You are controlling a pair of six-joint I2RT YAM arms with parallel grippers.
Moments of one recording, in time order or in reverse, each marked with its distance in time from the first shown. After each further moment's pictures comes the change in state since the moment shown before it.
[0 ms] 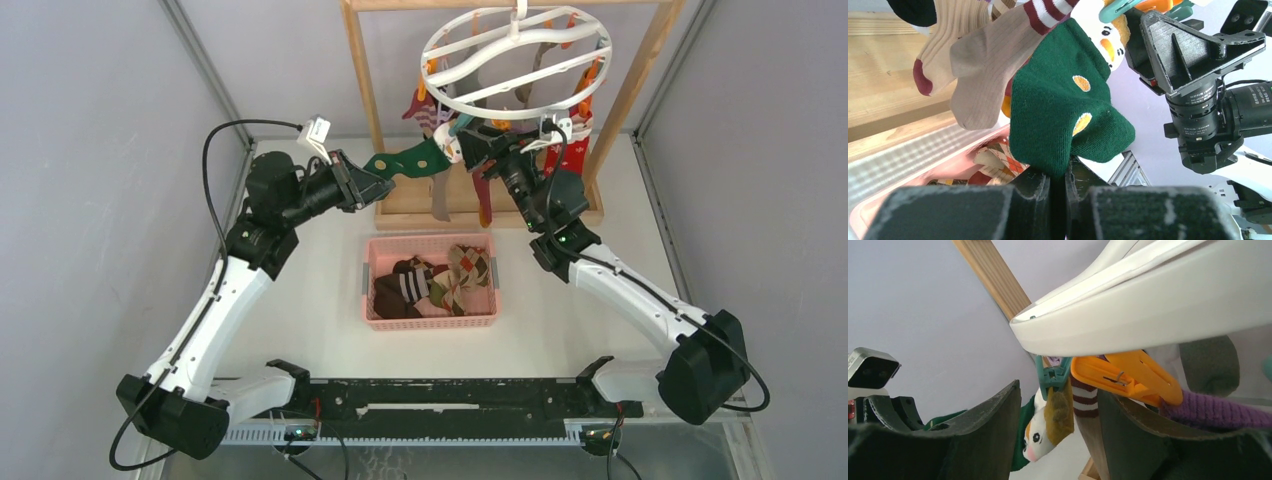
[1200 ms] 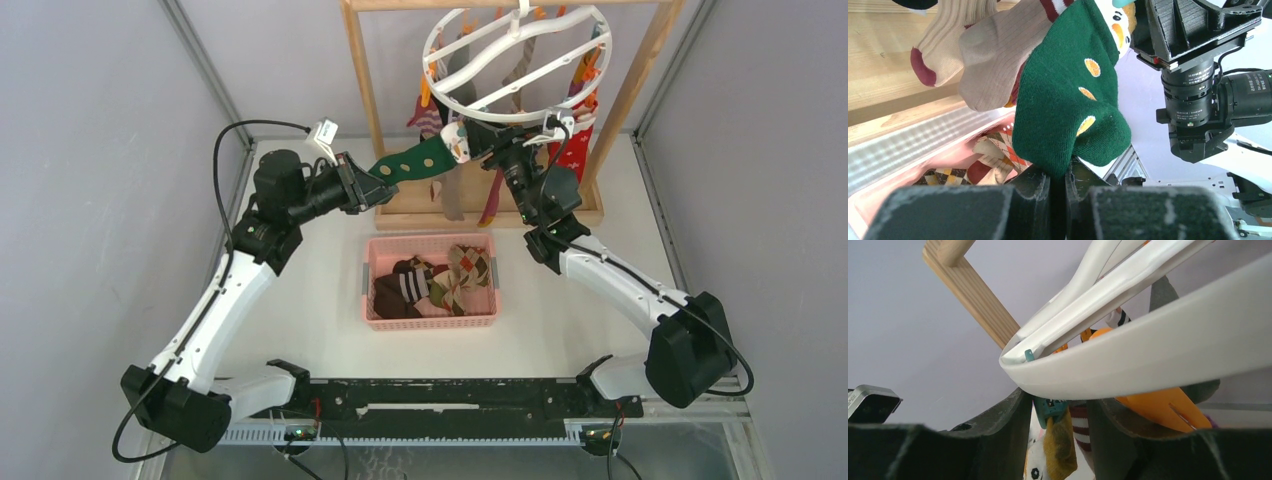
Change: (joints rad) left arm 0.001 0.032 0.000 -0.028 0.024 0.002; right arm -0.040 0.094 0.000 0.146 0.036 0.075
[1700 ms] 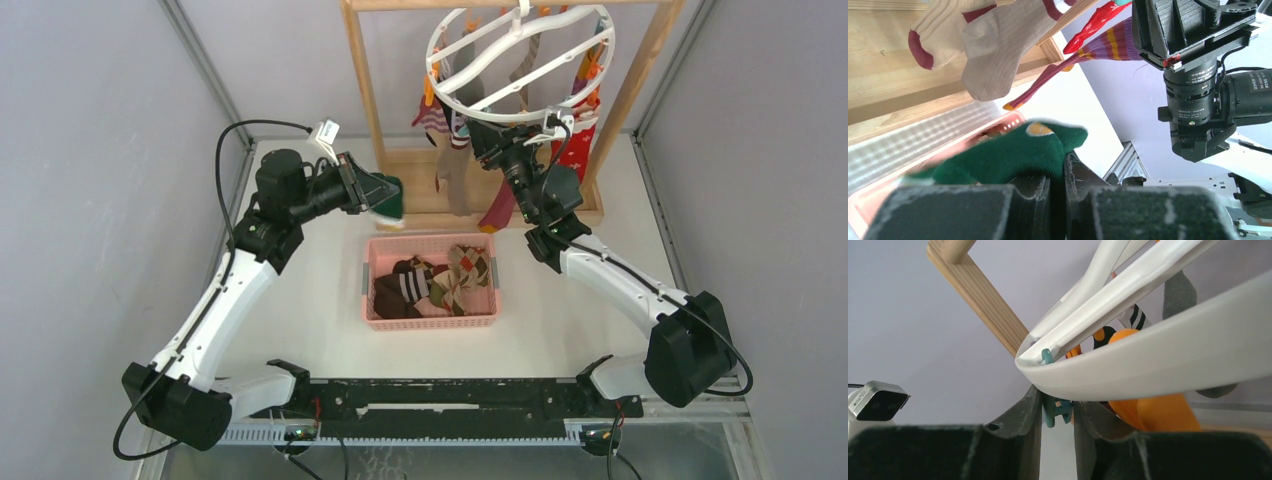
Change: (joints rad) left arm 0.000 0.010 0.000 0.000 0.002 0.000; right arm -0.012 0.006 0.000 0.002 -0.034 0.013
